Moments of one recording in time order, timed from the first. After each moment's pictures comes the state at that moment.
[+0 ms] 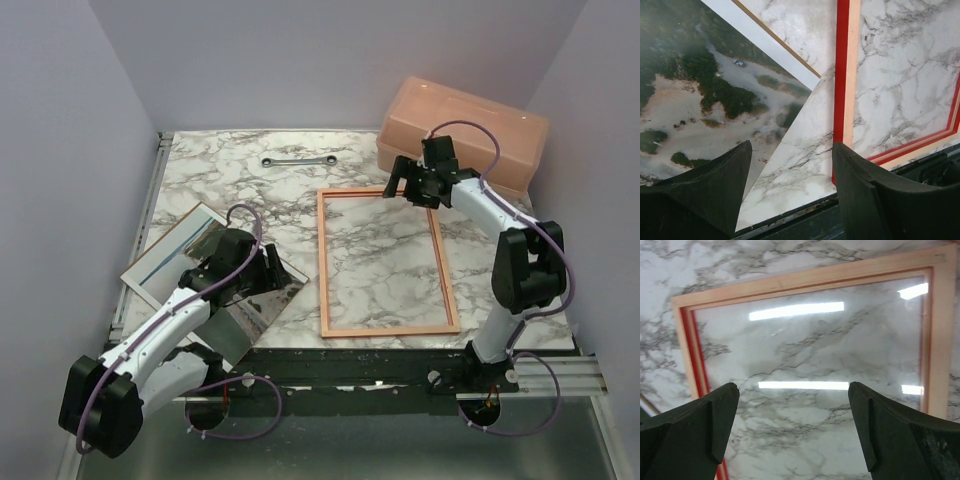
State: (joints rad) left arm -0.47 0.98 0.56 -0.41 0.17 -0.67; right arm 0.23 1.81 1.35 -0.41 -0.09 0.43
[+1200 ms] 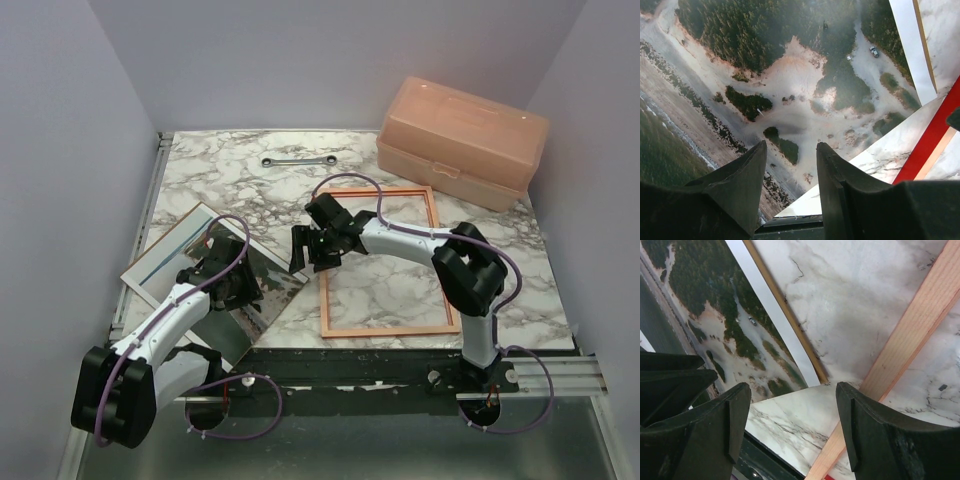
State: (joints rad) left arm -0.31 1.03 0.52 -0.58 0.04 -0.70; right arm 0.85 1.96 1.39 -0.38 -0.23 0.67
